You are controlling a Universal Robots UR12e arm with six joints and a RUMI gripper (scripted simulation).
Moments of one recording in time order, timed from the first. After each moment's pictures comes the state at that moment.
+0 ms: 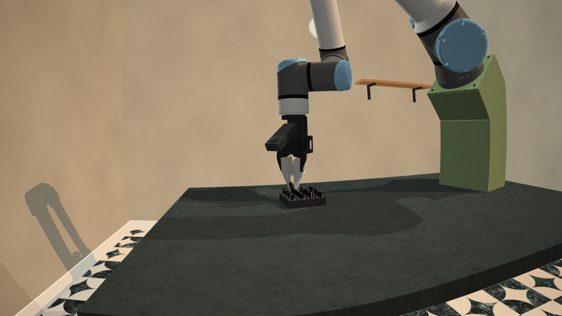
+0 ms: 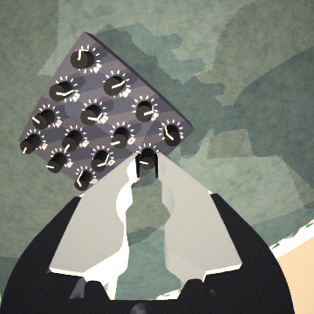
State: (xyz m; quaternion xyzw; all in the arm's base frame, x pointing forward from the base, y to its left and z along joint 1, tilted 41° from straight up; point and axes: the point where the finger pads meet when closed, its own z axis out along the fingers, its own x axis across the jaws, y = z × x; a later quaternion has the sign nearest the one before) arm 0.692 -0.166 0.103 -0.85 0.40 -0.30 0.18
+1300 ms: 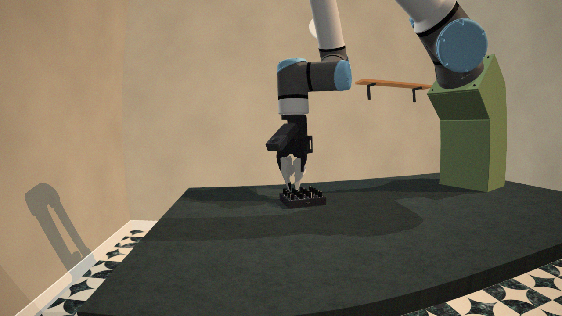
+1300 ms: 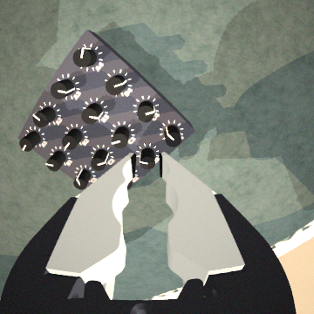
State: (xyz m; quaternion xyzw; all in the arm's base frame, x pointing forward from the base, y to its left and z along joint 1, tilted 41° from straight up) arm 0.692 -0.166 0.103 -0.85 0.39 -0.30 0.18
